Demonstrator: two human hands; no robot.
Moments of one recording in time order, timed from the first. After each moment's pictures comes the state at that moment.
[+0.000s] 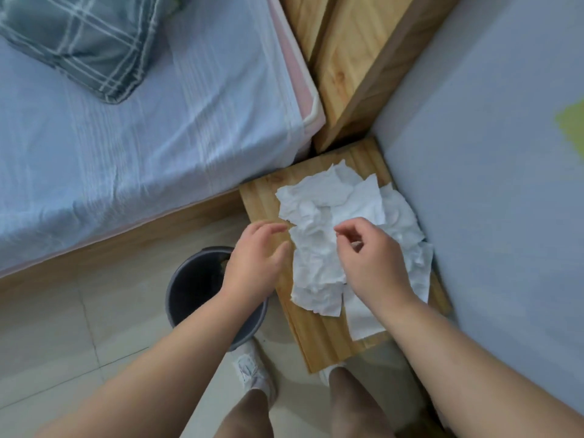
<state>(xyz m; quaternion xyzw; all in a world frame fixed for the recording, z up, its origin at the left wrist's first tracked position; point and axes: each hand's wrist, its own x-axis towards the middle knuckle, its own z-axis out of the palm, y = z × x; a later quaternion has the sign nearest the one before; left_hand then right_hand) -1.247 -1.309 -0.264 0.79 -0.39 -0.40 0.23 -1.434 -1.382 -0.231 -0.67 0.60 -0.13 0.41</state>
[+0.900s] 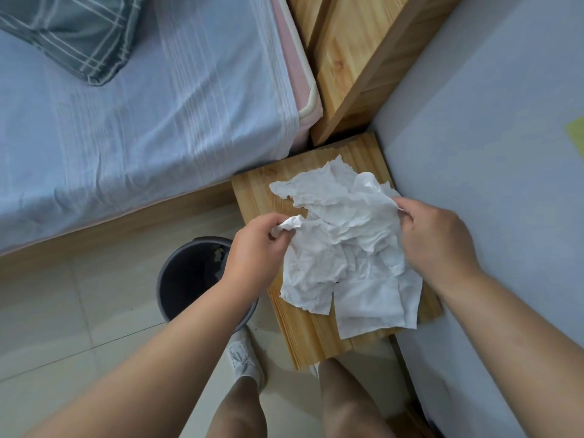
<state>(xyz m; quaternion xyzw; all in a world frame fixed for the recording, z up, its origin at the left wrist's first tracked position) -1.267 -1.336 -0.263 0.79 -0.36 -0.42 0.27 -1.504 -1.461 -0.226 -0.78 0.58 -0.03 0.22</state>
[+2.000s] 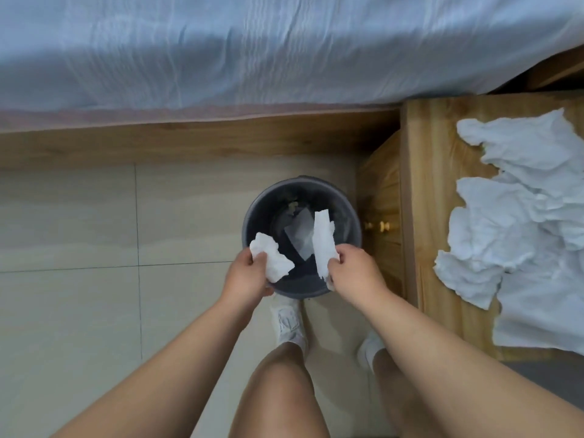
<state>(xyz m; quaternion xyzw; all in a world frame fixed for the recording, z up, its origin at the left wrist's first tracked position) -1.144 -1.070 -0.409 0.79 0.09 -0.49 0.34 -1.288 -1.209 -0.421 -0.67 0.54 0.21 0.47</state>
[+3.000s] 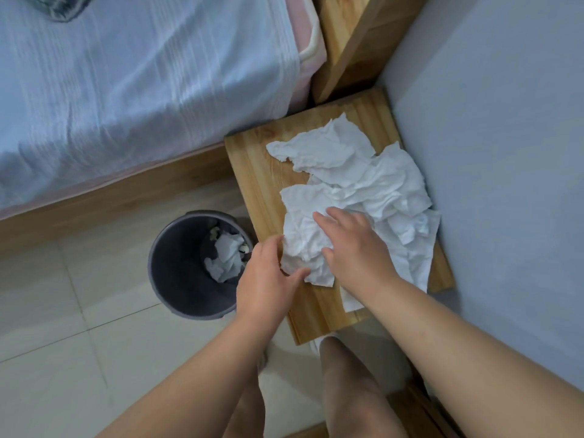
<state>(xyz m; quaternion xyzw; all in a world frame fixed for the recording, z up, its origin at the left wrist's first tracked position) -1.325 -1.243 -0.326 0.84 -0.36 -0.39 0.14 -1.463 -1.357 -0.313 -0.84 0.46 0.11 0.26</state>
